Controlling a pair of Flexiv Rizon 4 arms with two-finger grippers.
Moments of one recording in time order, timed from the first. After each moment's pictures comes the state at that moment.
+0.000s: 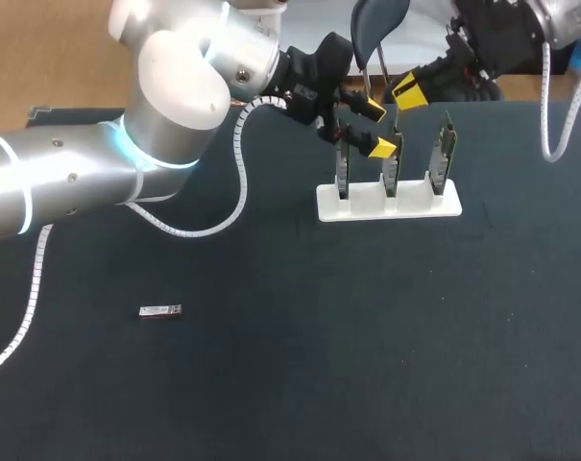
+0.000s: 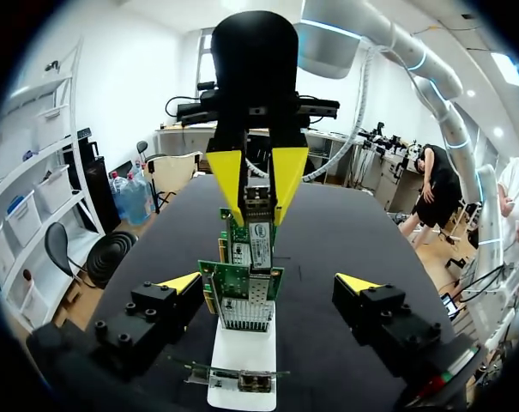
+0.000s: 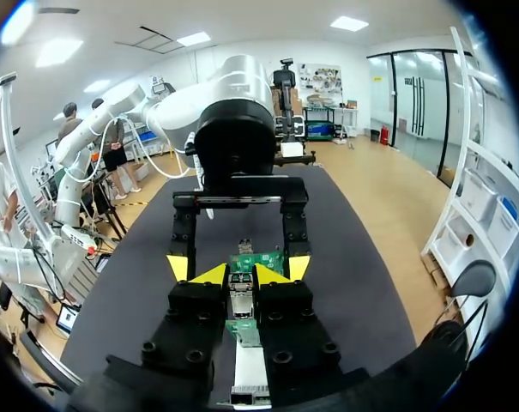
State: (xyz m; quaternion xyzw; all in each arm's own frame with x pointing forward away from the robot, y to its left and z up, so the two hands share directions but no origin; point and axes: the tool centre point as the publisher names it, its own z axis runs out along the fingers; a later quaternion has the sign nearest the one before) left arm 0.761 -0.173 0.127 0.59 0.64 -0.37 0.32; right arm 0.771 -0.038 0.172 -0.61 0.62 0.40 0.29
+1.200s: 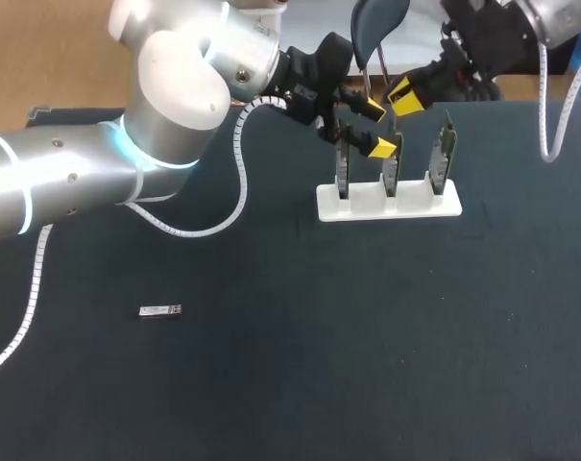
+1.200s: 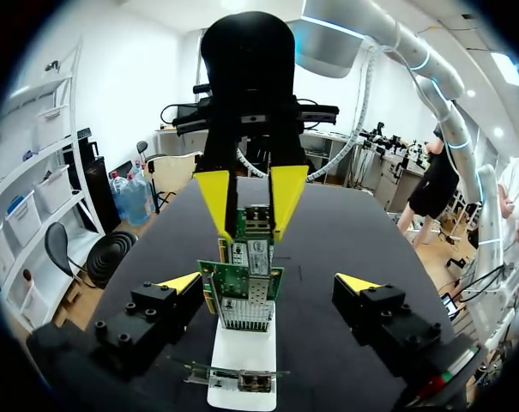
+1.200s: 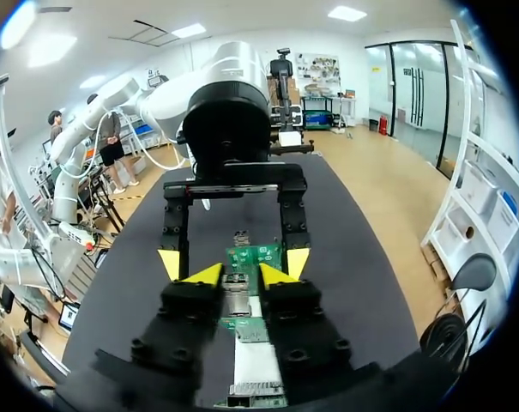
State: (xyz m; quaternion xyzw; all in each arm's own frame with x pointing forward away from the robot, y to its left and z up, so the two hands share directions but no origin) left arm 0.761 -0.173 0.127 0.59 0.64 -0.37 0.32; right arm 0.773 -0.035 0.162 -0.61 0.64 0.38 0.27
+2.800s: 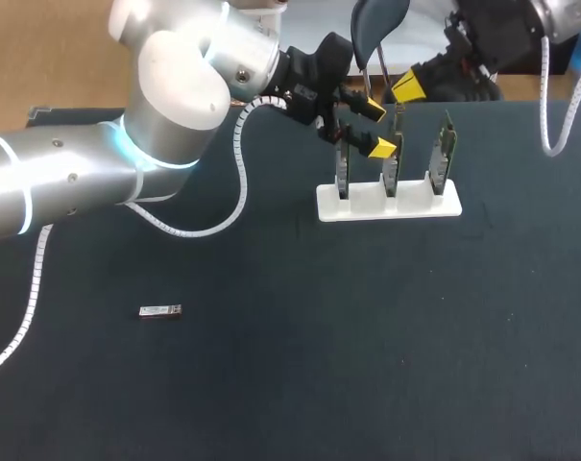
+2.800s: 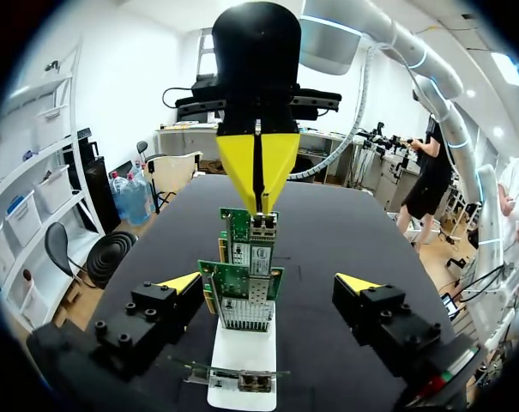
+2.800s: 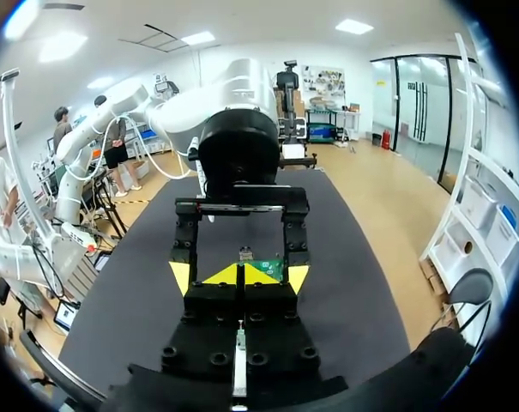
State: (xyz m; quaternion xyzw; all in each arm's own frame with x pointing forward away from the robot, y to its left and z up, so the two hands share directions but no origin) left arm 0.761 -0.173 0.127 0.59 0.64 -0.37 0.32; right arm 0.771 -0.035 0.180 -0.61 0.62 0.39 0.29
